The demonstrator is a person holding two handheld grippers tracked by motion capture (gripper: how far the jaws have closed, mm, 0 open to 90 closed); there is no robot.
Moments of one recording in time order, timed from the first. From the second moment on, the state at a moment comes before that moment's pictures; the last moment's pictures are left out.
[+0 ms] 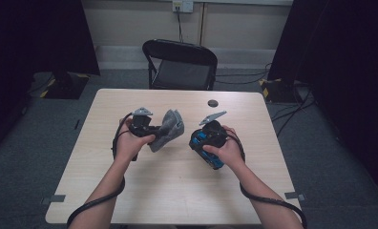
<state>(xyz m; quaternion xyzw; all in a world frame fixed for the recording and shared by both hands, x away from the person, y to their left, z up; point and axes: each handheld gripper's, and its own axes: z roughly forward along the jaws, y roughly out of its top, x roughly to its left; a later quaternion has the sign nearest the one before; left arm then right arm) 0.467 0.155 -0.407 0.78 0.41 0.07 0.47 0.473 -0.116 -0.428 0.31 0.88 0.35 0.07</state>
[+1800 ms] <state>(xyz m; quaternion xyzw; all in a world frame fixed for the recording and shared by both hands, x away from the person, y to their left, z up) 0.459 0.121 -0.429 0.81 0.36 -0.03 0.46 0.477 -0.119 -0.422 0.32 0.88 0.34 0.09</state>
